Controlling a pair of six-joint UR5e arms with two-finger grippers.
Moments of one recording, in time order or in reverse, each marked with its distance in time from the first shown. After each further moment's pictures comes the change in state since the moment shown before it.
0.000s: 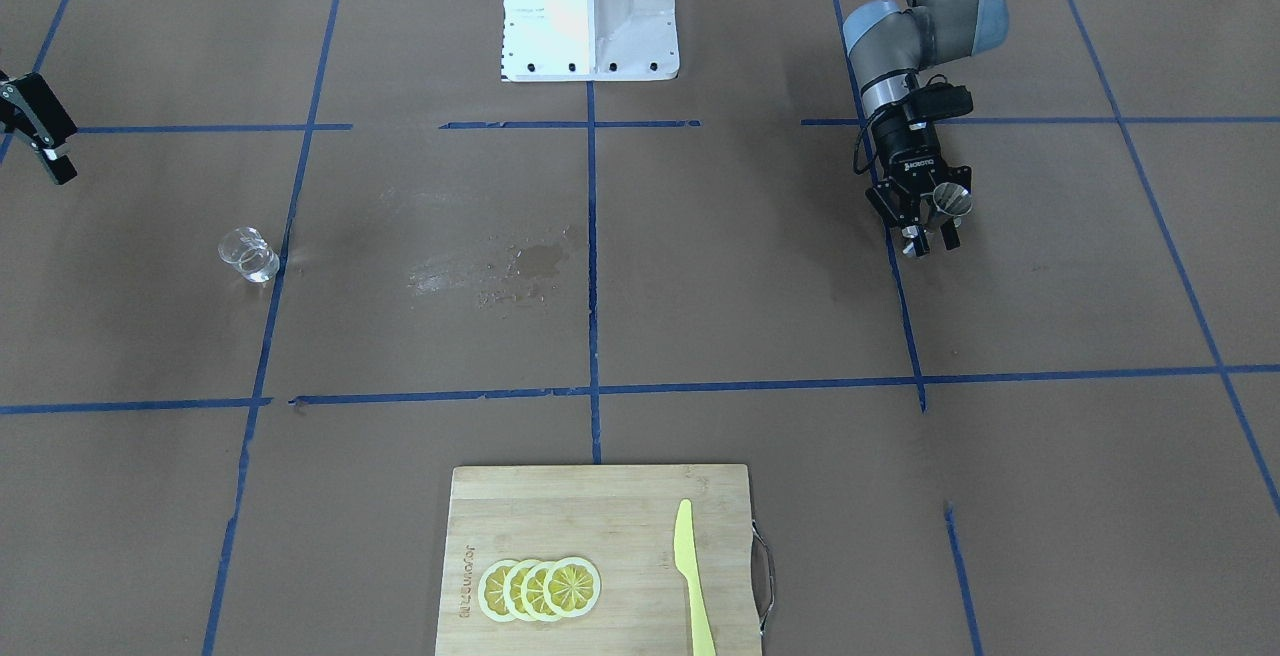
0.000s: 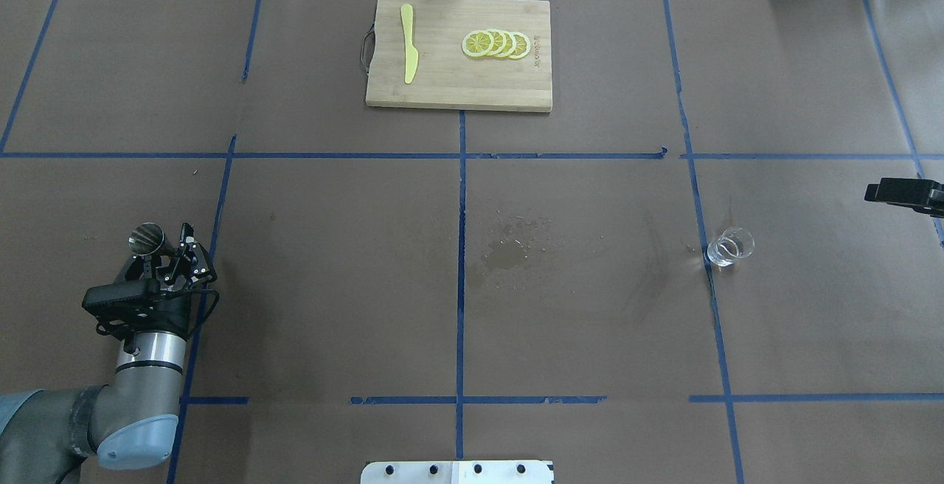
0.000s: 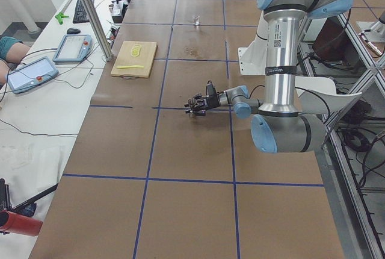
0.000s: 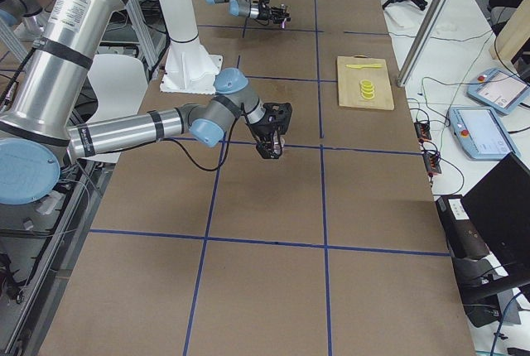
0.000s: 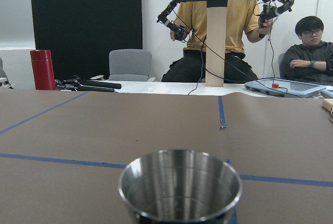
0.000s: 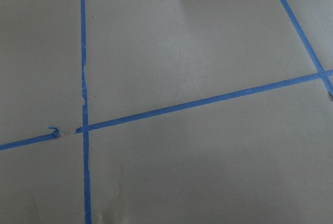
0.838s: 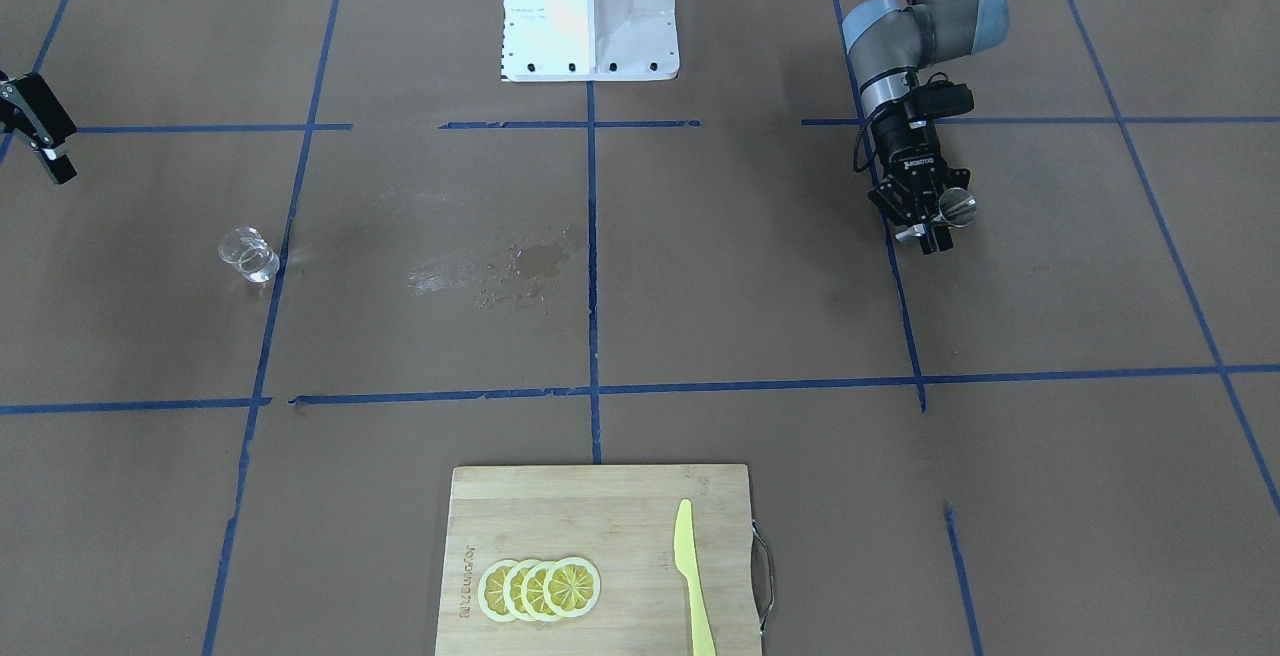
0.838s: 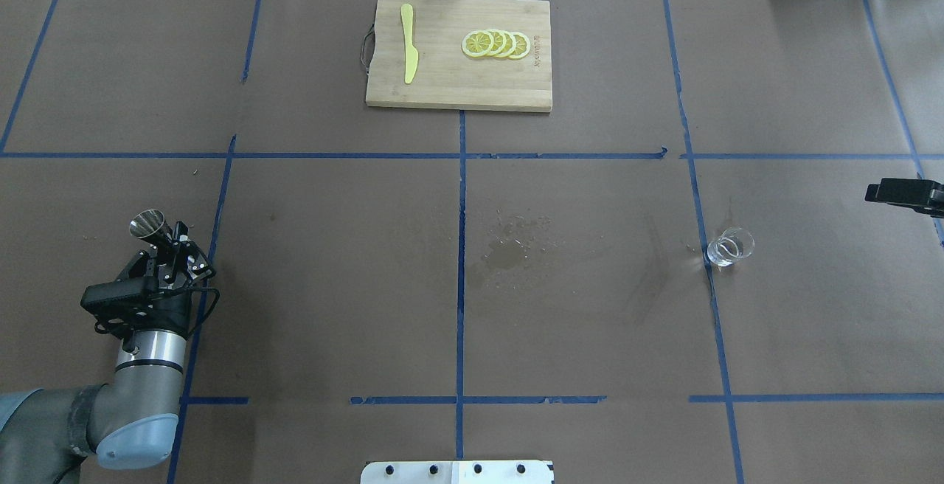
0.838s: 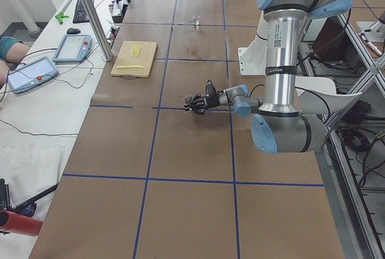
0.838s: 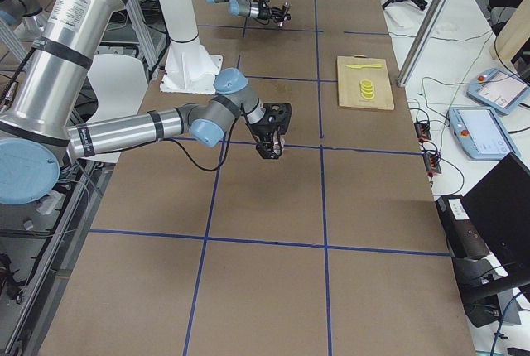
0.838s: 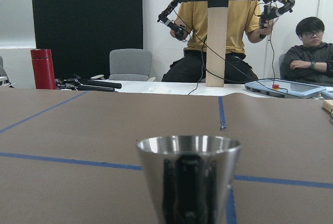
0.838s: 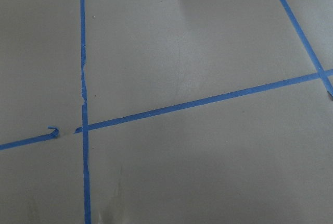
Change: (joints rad) left arm -0.003 0.002 -0.027 -0.001 -0.001 -0.004; right arm 0.000 -0.001 0.001 0.000 0.000 0.000
